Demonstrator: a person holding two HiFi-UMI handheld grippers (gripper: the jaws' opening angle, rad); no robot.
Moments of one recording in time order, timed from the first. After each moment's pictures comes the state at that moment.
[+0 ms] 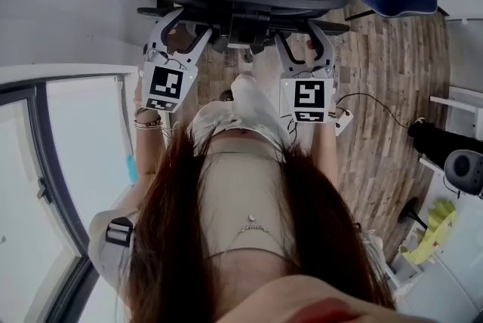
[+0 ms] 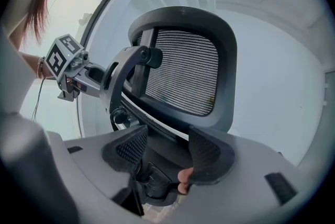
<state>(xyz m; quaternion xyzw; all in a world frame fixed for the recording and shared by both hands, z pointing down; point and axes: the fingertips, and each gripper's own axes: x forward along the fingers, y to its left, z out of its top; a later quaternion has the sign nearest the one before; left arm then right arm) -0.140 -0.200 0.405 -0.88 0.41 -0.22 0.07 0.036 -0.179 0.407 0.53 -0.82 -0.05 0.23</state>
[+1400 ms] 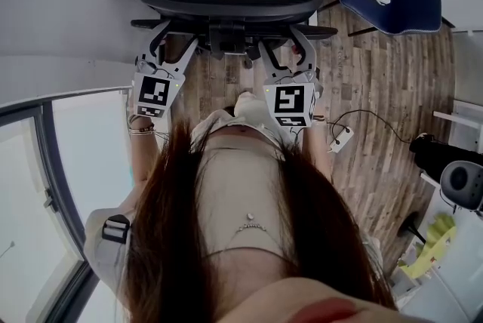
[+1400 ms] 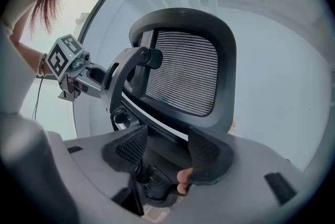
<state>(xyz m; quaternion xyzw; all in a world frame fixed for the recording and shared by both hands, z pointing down) -0.147 -0.269 0.406 -0.87 0.43 -0.22 0.06 0.035 -0.251 0.412 0.52 -0.82 -0.05 0.24</state>
